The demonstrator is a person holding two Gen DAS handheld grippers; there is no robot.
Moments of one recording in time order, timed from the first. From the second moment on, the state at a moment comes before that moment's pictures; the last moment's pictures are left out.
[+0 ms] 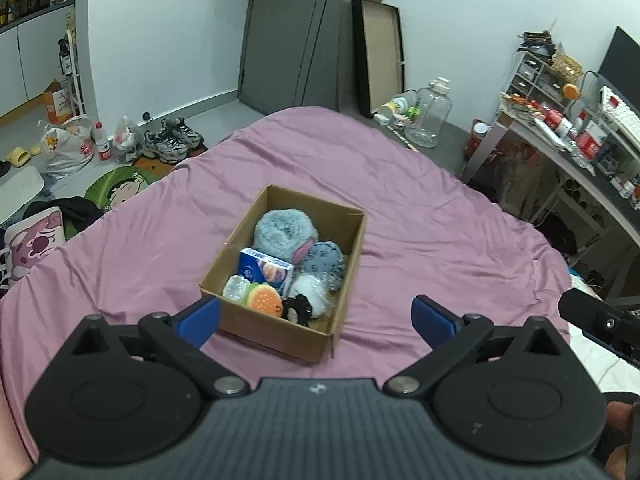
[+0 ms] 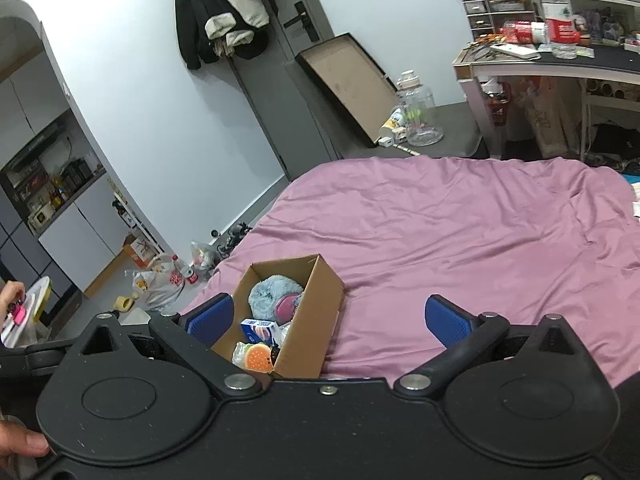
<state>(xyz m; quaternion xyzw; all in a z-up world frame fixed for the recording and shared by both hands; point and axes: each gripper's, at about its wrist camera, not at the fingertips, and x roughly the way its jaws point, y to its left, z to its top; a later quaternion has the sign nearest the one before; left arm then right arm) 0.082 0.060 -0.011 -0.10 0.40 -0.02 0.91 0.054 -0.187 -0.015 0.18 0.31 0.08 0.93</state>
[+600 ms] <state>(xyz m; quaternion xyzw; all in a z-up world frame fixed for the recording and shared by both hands) 0.020 0.036 0.027 -0.08 0.36 -0.02 0.93 0.007 -0.226 0.002 0.16 0.30 0.08 0.94</state>
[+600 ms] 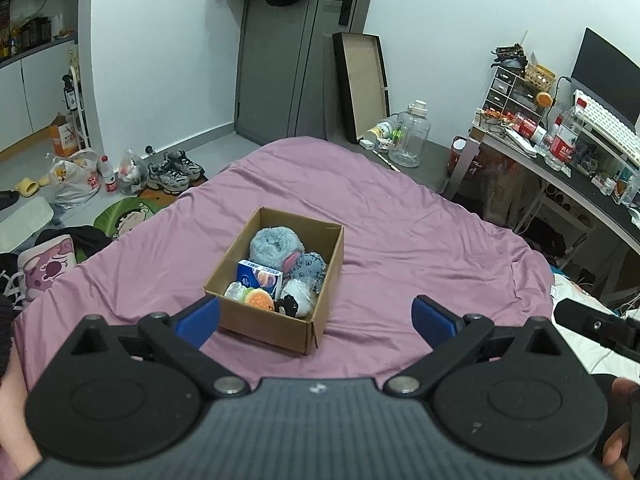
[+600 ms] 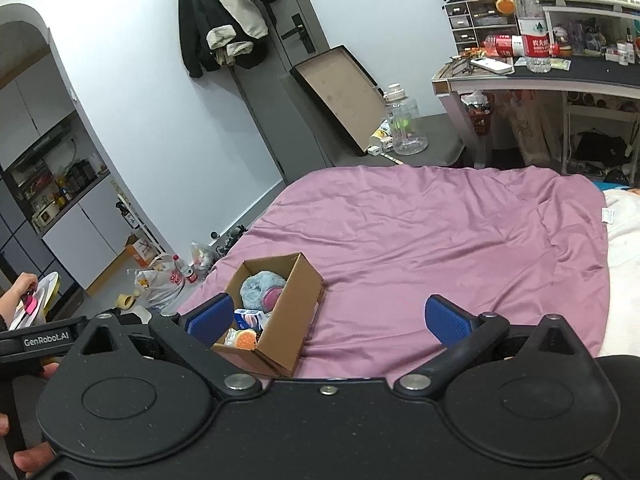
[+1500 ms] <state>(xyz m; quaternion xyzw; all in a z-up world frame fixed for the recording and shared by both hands) 0.000 0.012 0.032 -0.04 0.35 -0.02 0.93 -0.005 -0.217 0.013 0.08 0.32 0.06 0.94</state>
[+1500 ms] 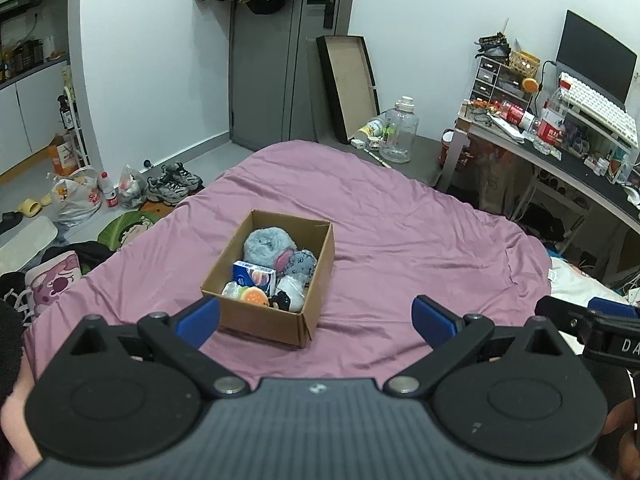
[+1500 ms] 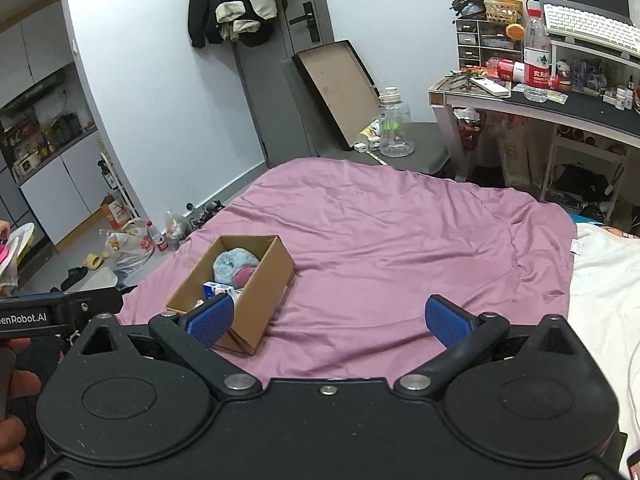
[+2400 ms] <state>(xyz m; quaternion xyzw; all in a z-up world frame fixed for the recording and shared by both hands) 0.006 0.016 0.025 -0.04 0.37 0.00 0.93 -0.007 -0.212 0.013 0.08 0.32 0.10 0.94</state>
